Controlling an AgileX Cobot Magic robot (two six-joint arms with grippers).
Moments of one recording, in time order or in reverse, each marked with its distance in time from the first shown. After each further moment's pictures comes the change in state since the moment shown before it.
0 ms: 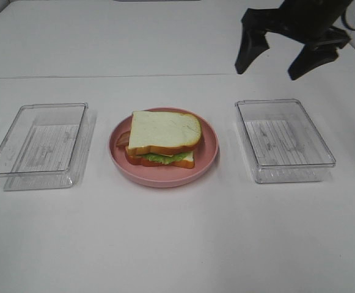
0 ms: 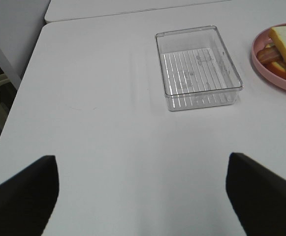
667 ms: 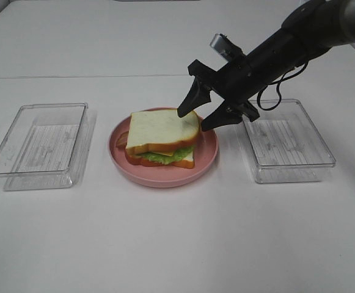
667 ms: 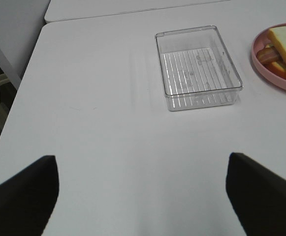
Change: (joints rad) left arm 0.000 0.000 0.000 0.000 0.000 0.000; right arm 0.041 0.334 0.048 0.611 -0.133 -0.323
